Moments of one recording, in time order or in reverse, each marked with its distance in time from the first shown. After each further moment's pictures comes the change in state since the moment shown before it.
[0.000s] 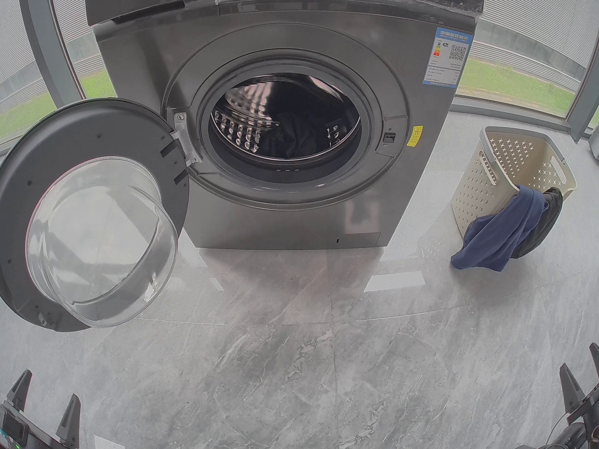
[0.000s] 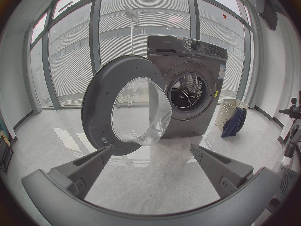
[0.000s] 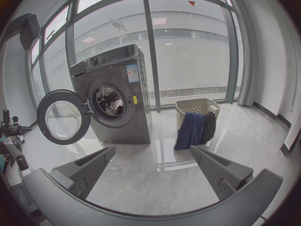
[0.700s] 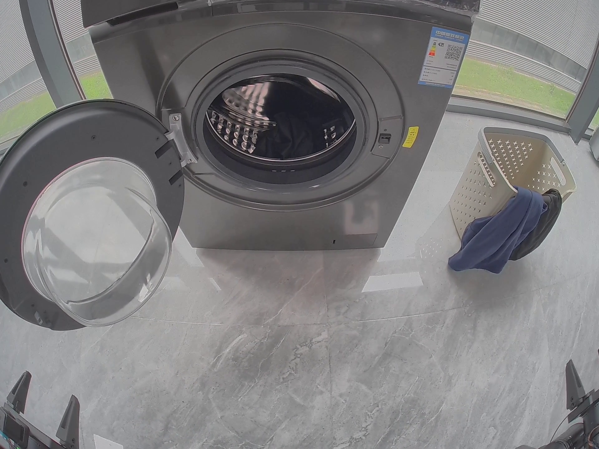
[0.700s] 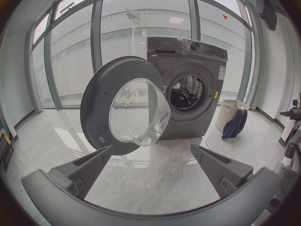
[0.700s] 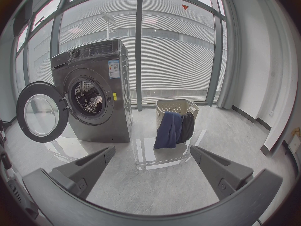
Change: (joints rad) left arm 0.024 -0.033 0.000 0.019 -0.015 -0.005; right arm -0.189 -0.051 0.000 0.055 0.004 -0.044
